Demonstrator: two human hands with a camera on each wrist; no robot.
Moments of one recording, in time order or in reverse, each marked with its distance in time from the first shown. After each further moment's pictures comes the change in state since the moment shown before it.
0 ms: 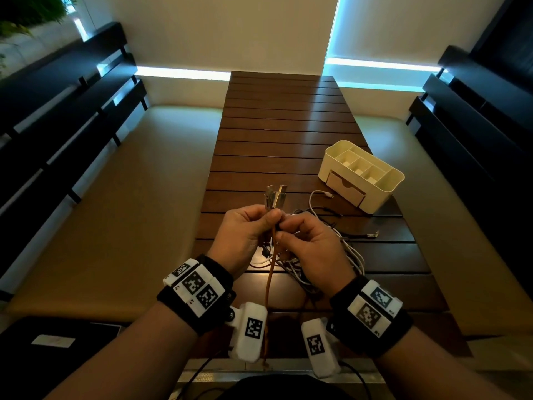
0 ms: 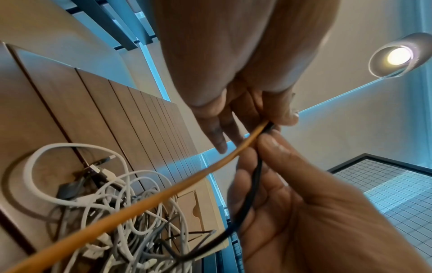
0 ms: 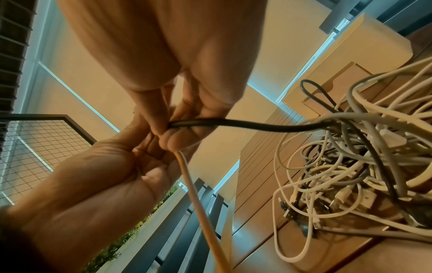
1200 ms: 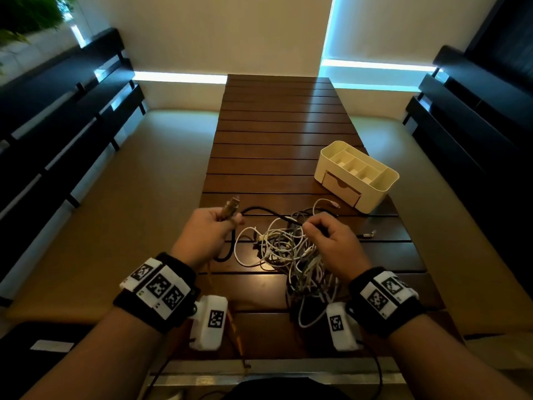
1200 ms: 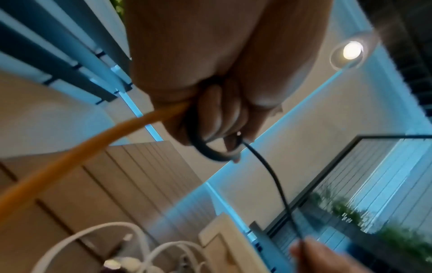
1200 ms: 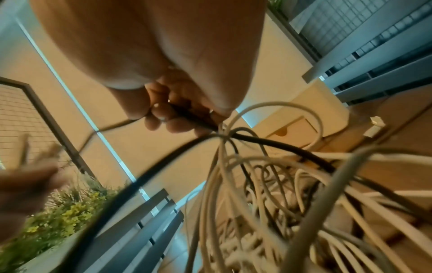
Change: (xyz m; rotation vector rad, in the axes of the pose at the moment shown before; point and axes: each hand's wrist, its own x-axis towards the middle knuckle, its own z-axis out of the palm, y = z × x) left_hand -0.002 0.022 -0.036 0.498 0.183 -0.141; right_hand 0.015 0.025 -0.055 -0.416 0.028 0.007
